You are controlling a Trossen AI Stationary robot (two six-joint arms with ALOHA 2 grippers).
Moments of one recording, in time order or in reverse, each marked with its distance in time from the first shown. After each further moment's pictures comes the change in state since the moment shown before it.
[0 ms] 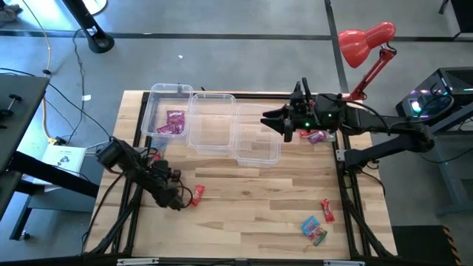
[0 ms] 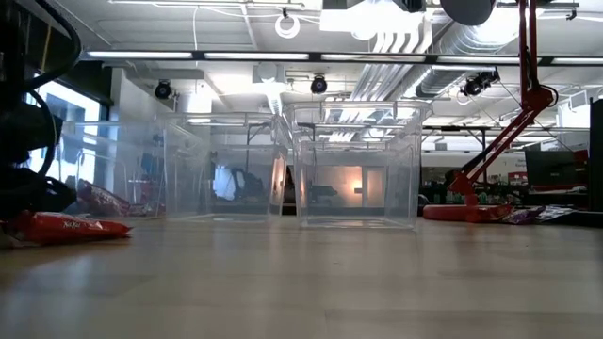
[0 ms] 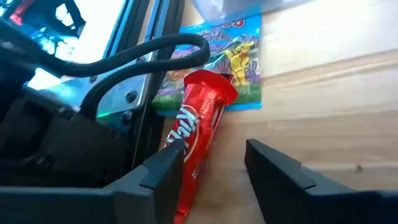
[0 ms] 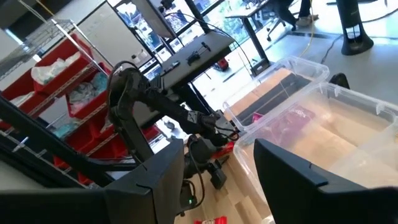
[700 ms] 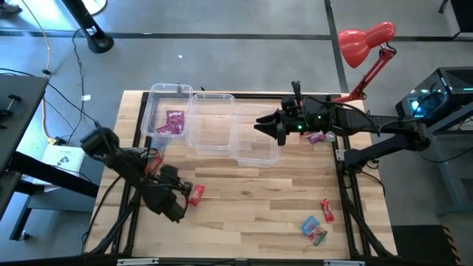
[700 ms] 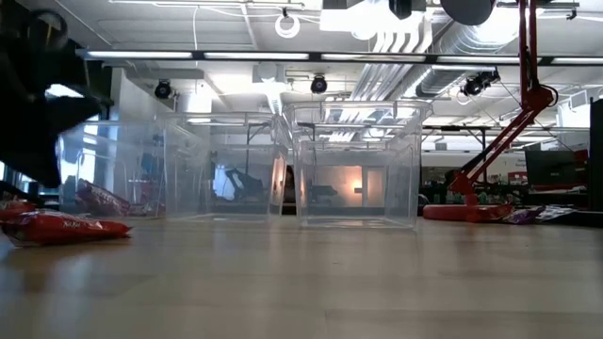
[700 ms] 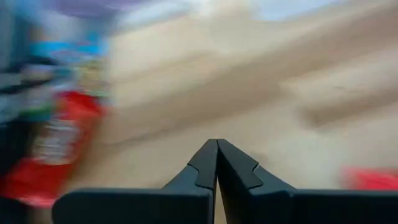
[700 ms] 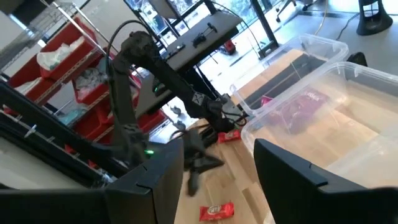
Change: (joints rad) left arm -0.079 -0.280 0.205 0.010 -0.250 0.161; right arm -0.004 0.059 -0.001 0.021 -0.066 0.018
